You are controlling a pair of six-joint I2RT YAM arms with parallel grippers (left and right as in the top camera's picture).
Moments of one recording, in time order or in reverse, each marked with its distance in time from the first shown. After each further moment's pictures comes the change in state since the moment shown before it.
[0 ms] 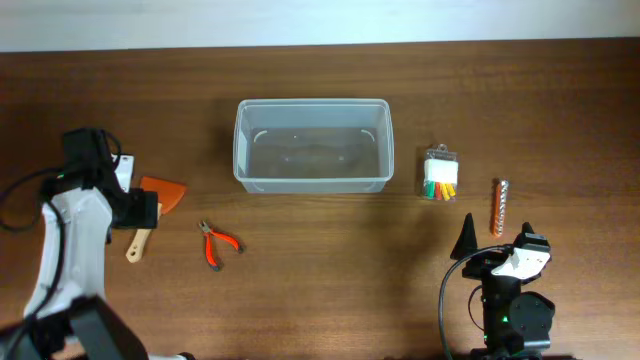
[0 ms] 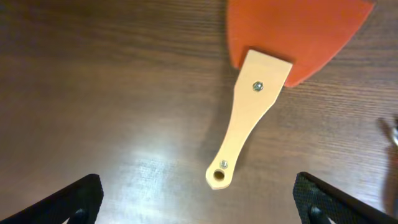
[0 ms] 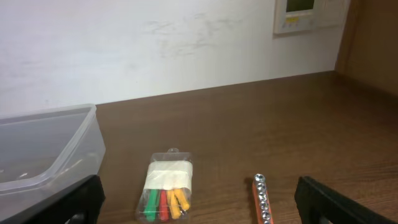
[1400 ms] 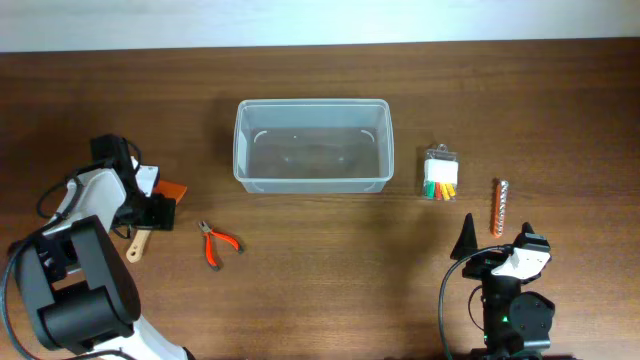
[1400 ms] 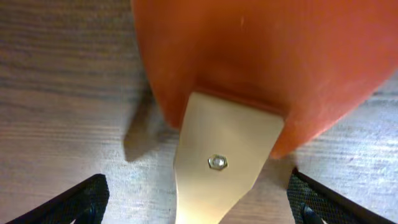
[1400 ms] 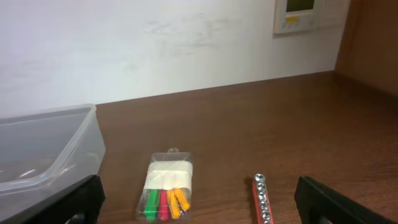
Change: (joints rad) left arm 0.000 0.293 0.000 0.133 0.098 0.031; right arm 0.000 0.000 0.000 0.000 0.000 0.000
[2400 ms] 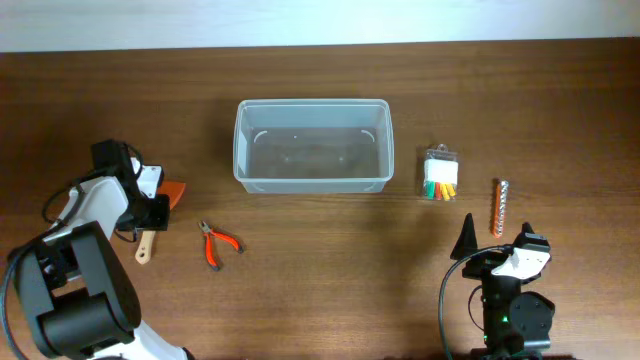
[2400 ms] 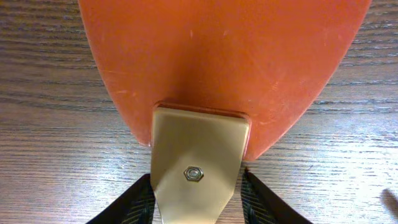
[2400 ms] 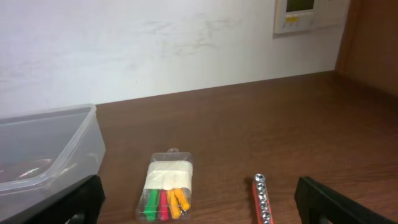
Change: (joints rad) left arm 0.004 -0.030 -0.067 0.077 0.089 -0.018; right arm 0.000 0.000 0.000 0.000 0.000 0.000
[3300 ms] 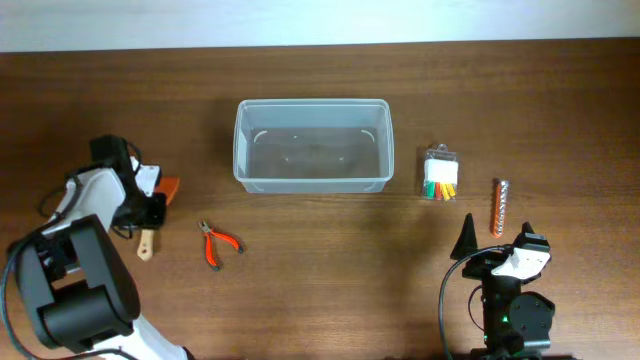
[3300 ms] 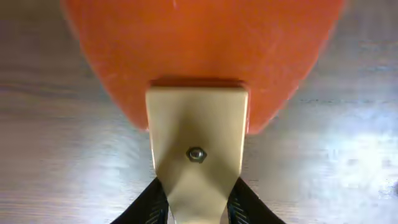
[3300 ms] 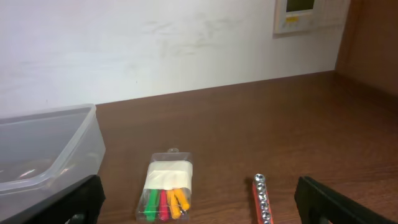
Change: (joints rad) left arm 0.000 0.033 0.072 -0.095 -0.035 0.000; right arm 0.000 0.000 0.000 0.000 0.000 0.000
